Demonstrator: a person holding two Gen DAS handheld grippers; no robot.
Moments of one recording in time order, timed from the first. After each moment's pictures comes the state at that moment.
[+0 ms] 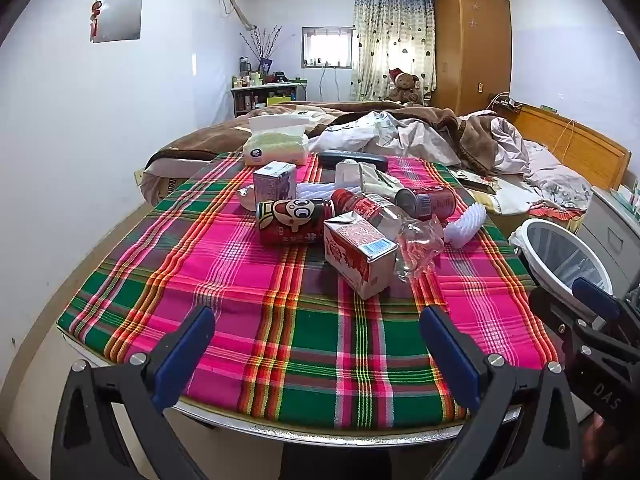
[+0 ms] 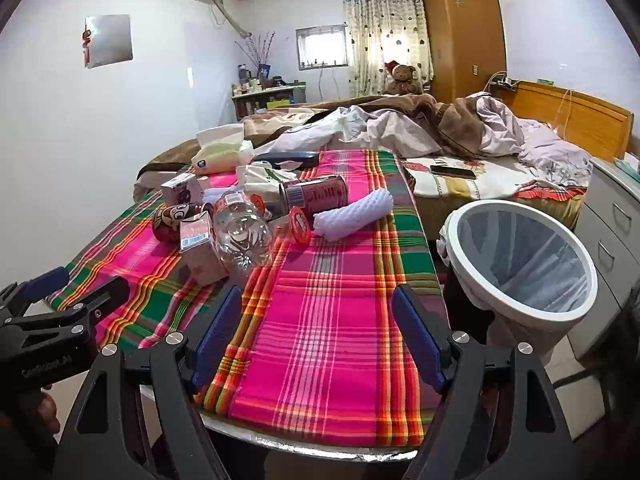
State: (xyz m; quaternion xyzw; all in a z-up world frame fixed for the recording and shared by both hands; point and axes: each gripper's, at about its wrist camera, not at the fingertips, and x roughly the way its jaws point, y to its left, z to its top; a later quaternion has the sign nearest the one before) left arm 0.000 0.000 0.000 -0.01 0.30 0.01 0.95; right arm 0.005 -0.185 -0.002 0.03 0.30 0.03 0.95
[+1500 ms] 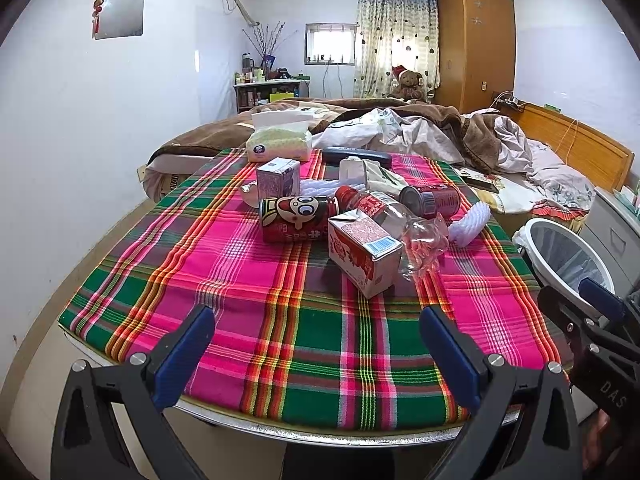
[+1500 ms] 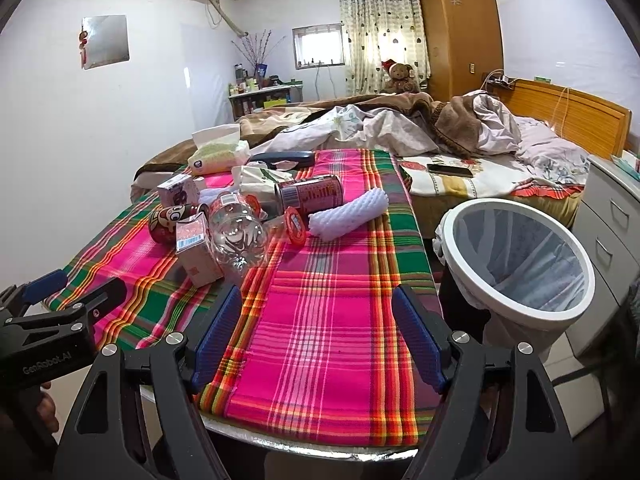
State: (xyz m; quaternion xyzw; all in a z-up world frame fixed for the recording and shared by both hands) left arm 0.002 0.002 0.000 -0.01 0.31 0.01 0.95; right arm 0.010 -0.186 -0.005 0.04 0.30 0.02 0.95
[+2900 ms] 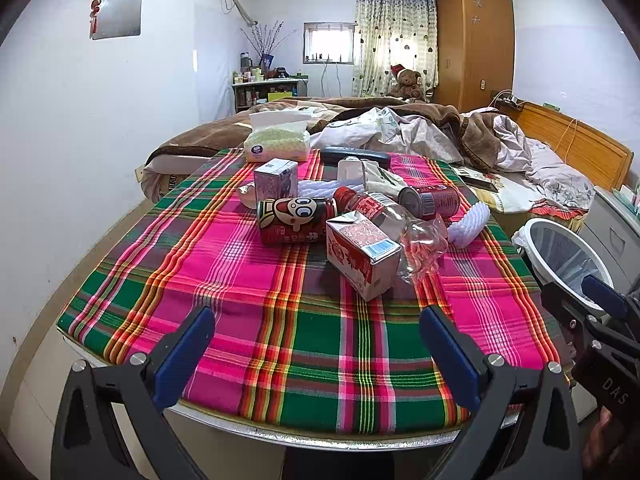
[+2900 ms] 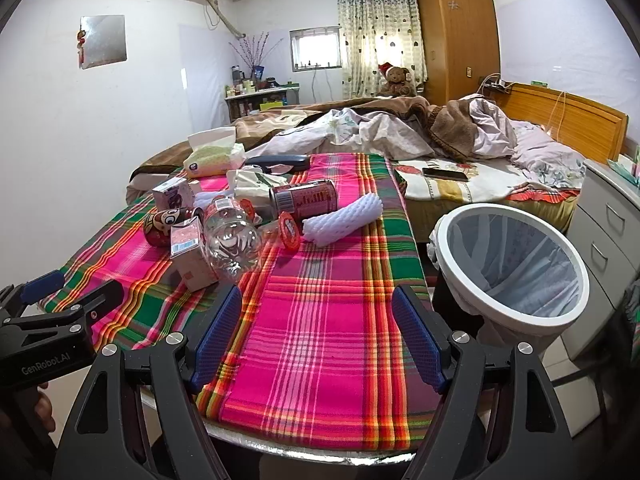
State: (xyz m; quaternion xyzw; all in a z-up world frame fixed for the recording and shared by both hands) left arm 0.006 0.001 -0.001 -0.01 0.31 0.01 0.95; right arm 0.011 -0.189 -0.001 0.03 0.29 0.02 0.95
